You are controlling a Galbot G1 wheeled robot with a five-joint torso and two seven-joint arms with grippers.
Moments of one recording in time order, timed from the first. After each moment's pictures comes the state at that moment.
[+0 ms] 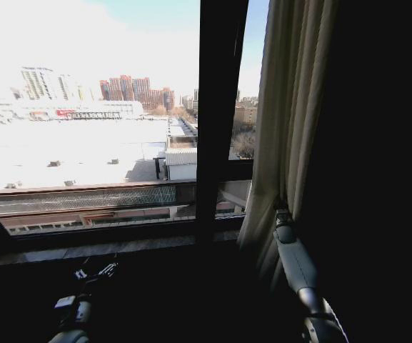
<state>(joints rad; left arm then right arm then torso) 1.63 -1.17 -0.70 -2.03 -0.49 -0.01 -0.21 -0.47 1.26 0.63 0.83 -0.28 0.19 0.24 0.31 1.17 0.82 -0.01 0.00</state>
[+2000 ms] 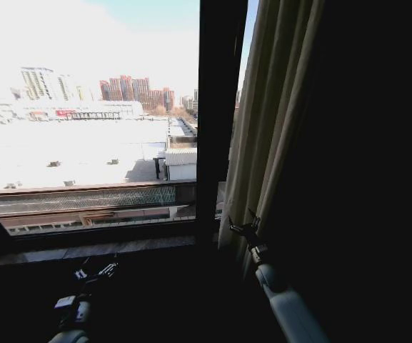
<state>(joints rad) 1.63 -1.17 -0.70 -2.03 -0.49 -0.01 -0.21 -1.04 1.28 0.38 1.56 0.03 0.22 0.03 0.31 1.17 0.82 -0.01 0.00</state>
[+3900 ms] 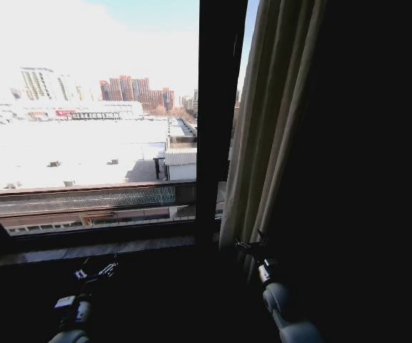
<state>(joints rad) 1.63 -1.17 -0.70 -2.03 -0.49 -0.01 -0.21 -1.23 1.31 0.45 1.78 0.08 -0.06 0.05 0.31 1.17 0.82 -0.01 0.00</state>
